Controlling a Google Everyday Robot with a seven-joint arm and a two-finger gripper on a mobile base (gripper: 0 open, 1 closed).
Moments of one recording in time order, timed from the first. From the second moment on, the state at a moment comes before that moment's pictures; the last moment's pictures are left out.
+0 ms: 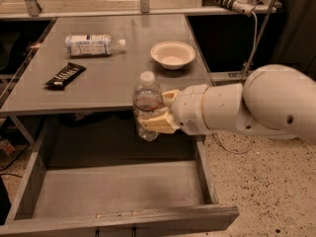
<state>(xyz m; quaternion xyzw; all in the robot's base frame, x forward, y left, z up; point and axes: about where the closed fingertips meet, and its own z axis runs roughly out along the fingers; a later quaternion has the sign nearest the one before) 0.485 0.006 0.874 -0.49 0.70 0.22 0.46</state>
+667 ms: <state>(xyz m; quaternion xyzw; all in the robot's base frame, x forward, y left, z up) 0.460 0.009 0.789 -0.45 0.73 0.24 0.44</state>
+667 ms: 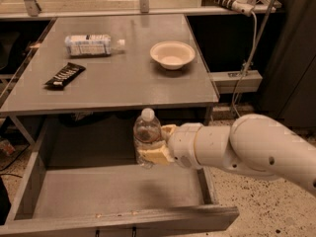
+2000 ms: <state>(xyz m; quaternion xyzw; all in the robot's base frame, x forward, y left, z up) 0.467 0.040 0.695 -0.42 0.73 0.29 0.44</state>
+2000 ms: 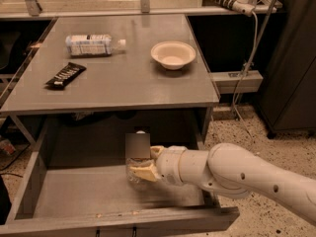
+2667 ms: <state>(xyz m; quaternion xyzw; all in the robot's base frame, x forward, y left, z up) 0.478 0.051 0.672 -0.42 0.73 0.31 0.45</state>
